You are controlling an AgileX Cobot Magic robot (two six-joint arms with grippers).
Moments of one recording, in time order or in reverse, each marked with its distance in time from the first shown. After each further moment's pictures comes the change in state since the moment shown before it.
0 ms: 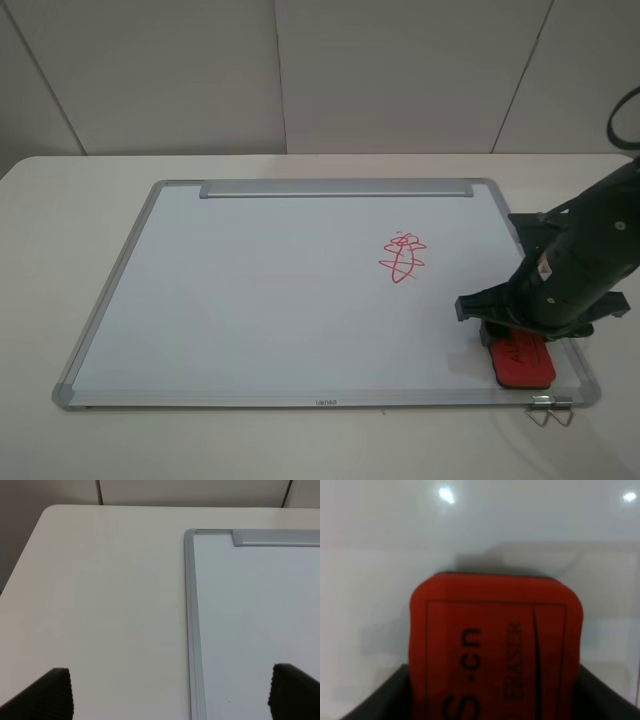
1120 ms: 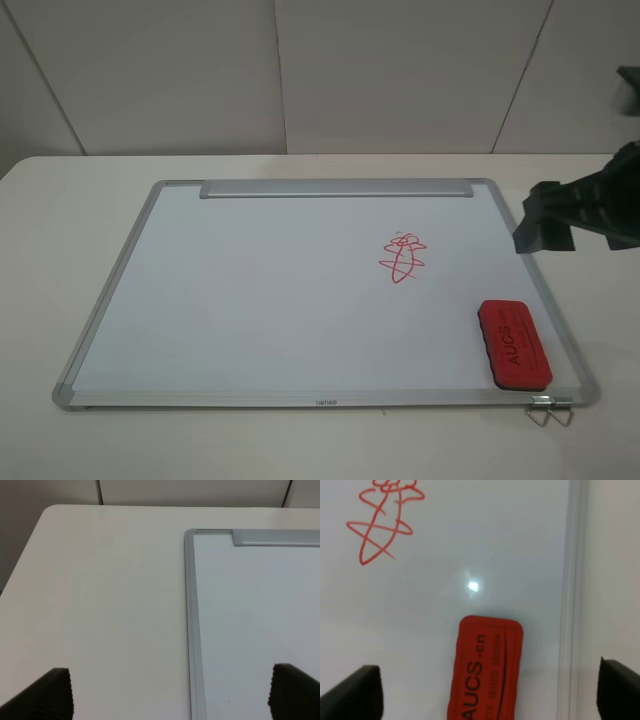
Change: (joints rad) left arm 0.000 0.000 0.000 0.000 0.000 0.000; right arm -0.054 -0.539 -0.132 0.112 0.340 -0.243
